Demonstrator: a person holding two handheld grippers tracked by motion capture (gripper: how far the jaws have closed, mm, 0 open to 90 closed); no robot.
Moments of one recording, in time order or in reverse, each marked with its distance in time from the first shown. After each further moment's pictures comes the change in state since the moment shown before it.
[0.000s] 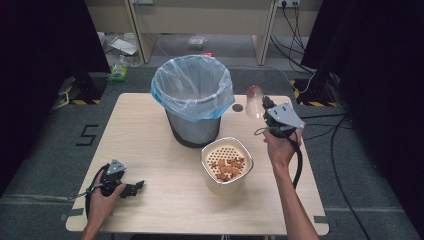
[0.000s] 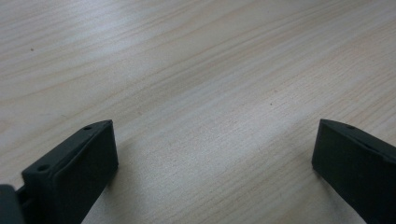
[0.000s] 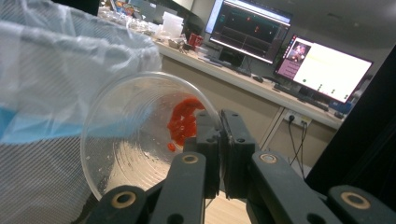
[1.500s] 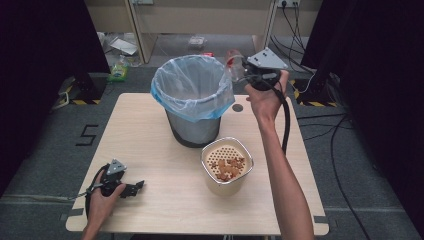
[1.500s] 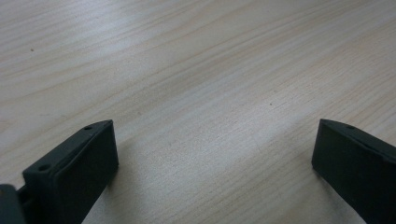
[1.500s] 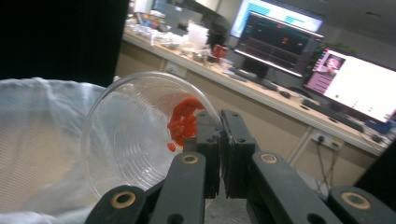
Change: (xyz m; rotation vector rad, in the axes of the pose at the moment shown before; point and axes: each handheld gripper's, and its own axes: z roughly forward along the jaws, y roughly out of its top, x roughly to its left) left arm 0.000 0.000 0.000 -0.001 0.000 0.001; right arm 0.003 0.115 0.060 0.008 0.116 0.005
